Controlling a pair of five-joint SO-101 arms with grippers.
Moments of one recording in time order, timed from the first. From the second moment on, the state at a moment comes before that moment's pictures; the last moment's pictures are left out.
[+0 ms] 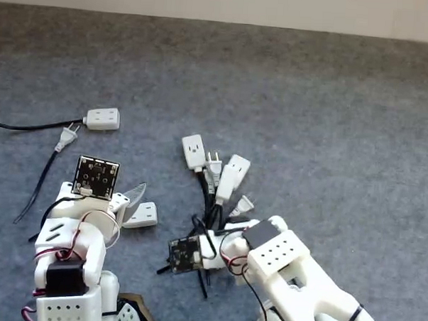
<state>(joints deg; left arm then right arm) -12.1 -102.0 85.1 57.7 -12.4 -41.0 -40.4 68.9 63.4 70.4</state>
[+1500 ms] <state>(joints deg) -12.1 -102.0 85.5 58.6 -12.4 -12.7 -41.1 73.0 55.6 45.5</state>
